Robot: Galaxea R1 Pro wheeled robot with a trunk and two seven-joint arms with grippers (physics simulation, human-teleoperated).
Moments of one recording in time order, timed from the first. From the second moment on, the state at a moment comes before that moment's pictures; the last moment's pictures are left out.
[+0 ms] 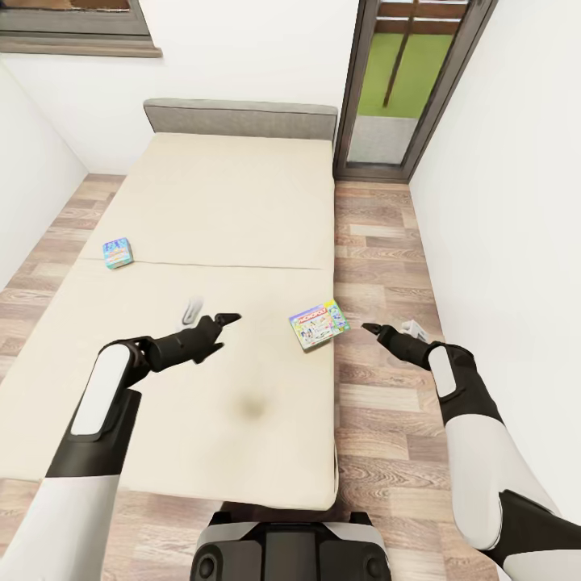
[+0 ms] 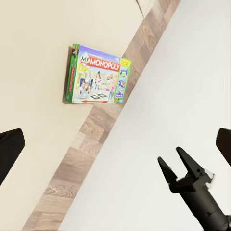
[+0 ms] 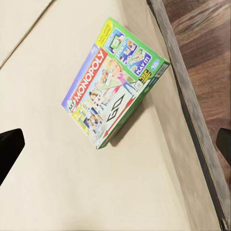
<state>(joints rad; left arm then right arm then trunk) -0.71 0.04 0.02 -1.48 1.45 0.86 0.56 -0.94 0.00 -0.43 -0.82 -0.25 0.71 0.35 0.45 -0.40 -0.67</state>
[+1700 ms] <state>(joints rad) -0.78 0.05 0.03 -1.45 1.49 0.86 0.56 -1.02 0.01 -0.43 -0.86 -0.25 0.86 0.26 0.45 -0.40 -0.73</state>
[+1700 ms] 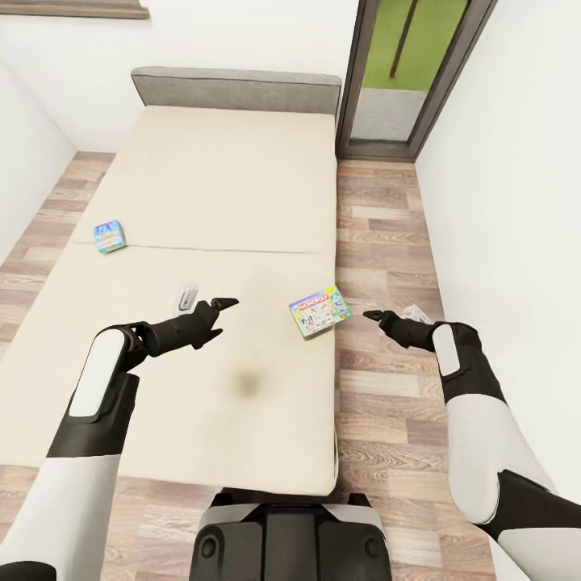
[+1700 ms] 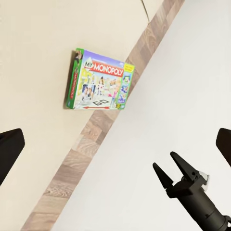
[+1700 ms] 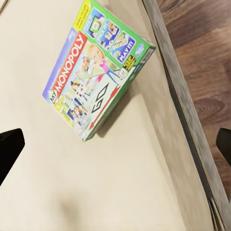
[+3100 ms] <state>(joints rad) -0.88 0.07 0.05 -1.40 1.51 0.86 0.56 -1.05 0.01 -0.43 -0.85 -0.28 0.86 0.26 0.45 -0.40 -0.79</state>
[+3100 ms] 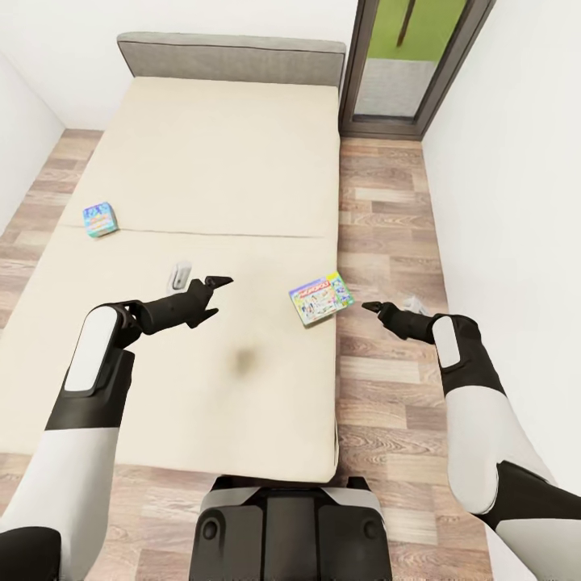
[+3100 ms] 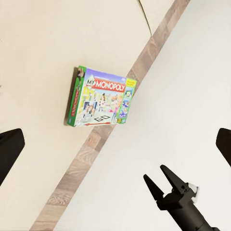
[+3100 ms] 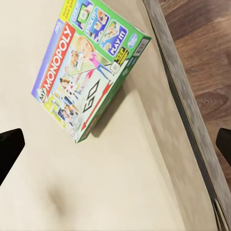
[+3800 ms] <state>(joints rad) -0.92 0.07 0.05 -1.39 1.51 0.86 0.56 -1.06 0.01 -0.43 -0.86 -0.29 0.86 0.26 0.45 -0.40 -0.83</state>
